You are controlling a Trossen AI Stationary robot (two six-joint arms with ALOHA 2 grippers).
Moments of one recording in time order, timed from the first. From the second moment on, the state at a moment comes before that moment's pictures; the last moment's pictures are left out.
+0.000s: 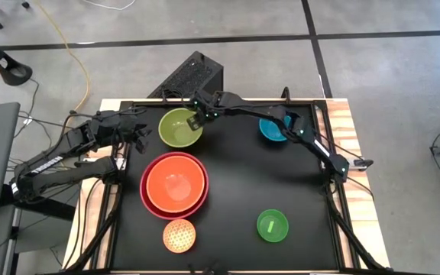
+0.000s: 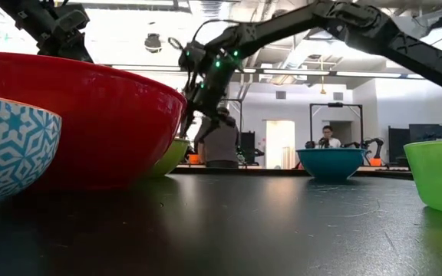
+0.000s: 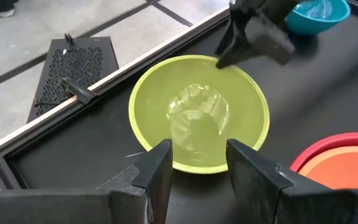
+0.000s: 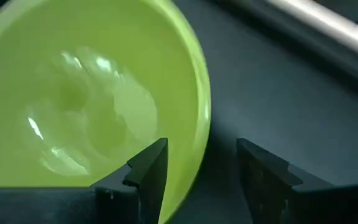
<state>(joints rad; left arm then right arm) 0.52 0.53 0.71 -0.73 -0.19 -0.20 -0.38 2.41 2.29 -0.81 0.05 0.52</state>
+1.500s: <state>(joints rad) 0.52 0.51 0.71 -0.74 -0.16 -0.09 -0.07 2.11 2.35 -1.01 0.22 0.54</state>
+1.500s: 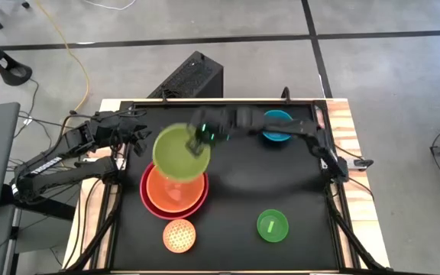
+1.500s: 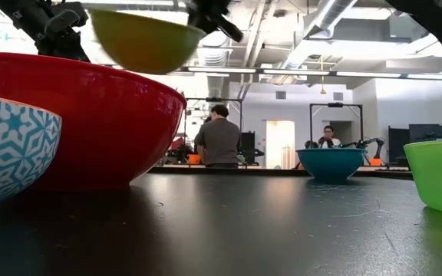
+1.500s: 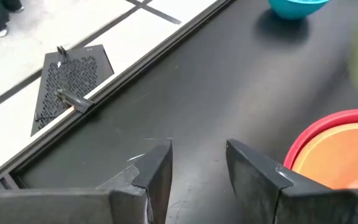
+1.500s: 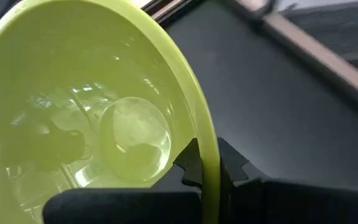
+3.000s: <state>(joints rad) 0.52 0.51 0.71 -0.75 -0.17 -0.12 -0.05 2.28 2.35 -1.02 0.02 0.57</state>
